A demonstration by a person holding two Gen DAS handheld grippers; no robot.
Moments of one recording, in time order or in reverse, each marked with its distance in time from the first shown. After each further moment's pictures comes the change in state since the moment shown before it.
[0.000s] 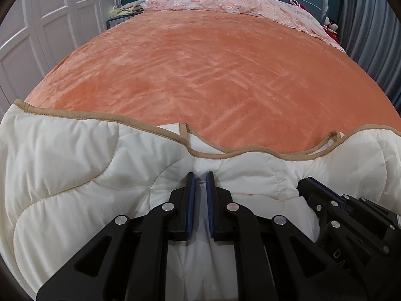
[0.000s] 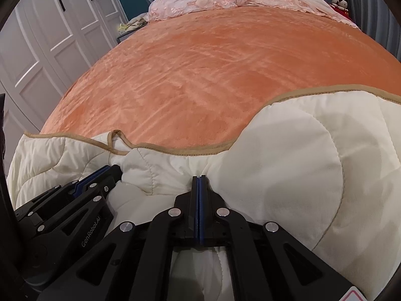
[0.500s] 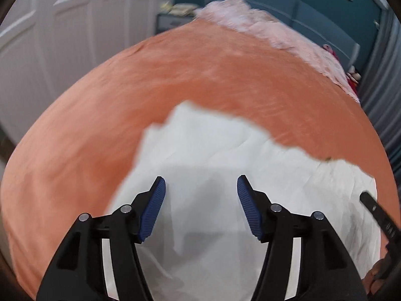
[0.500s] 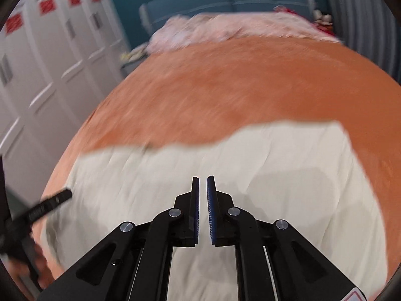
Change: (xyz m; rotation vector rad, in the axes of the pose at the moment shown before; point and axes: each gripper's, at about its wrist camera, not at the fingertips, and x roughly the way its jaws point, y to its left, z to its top) left arm -0.144 0.133 -0.053 -0.300 -0.029 0.019; right arm -0.141 0.013 -0.042 0.021 -0.123 0.015
